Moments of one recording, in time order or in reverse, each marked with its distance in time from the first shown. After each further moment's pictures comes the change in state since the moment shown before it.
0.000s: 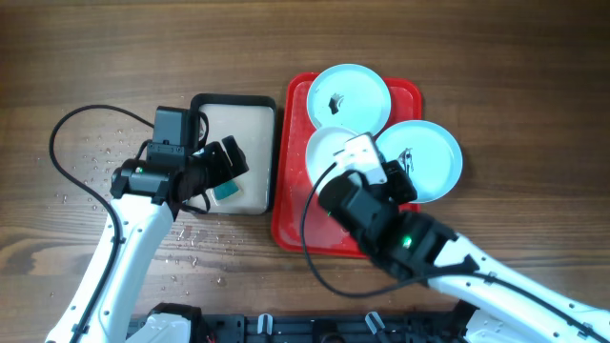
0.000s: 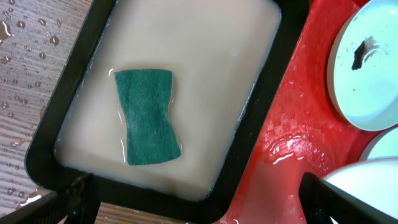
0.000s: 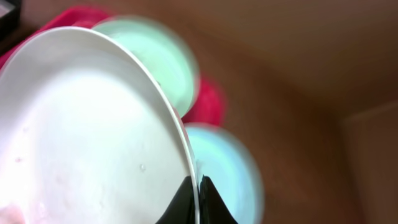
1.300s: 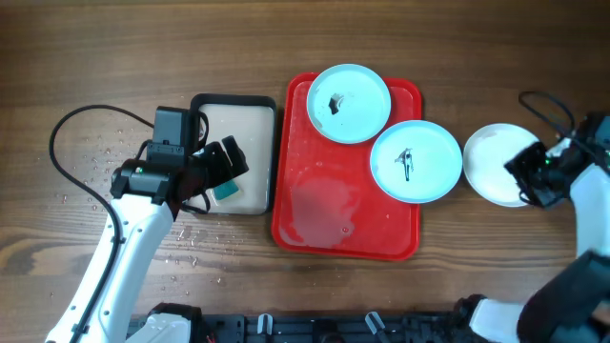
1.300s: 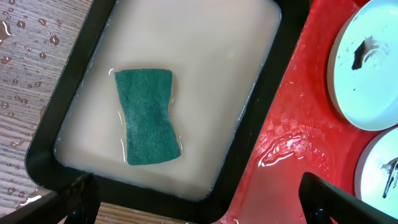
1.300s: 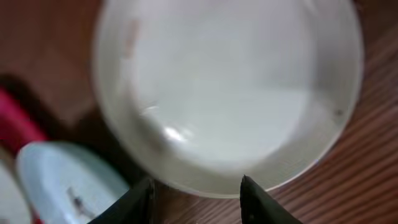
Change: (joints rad) left arm 0.000 0.000 0.000 0.000 0.000 0.000; right arm -1.434 0.266 0.120 -0.193 -1.071 0.202
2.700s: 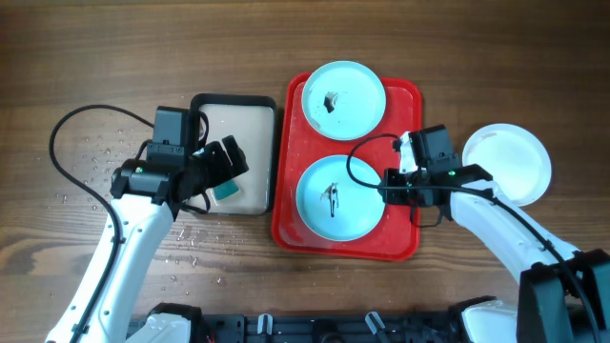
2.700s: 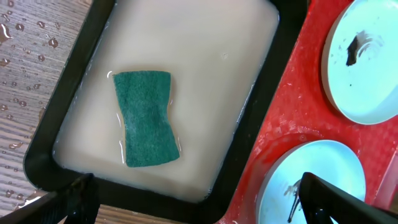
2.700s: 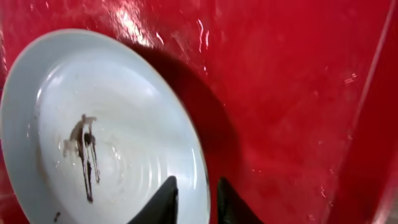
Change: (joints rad) left arm 0.000 0.000 0.000 0.006 0.004 0.000; right arm 0.771 -0.019 -0.255 0.296 -0.032 -0.067
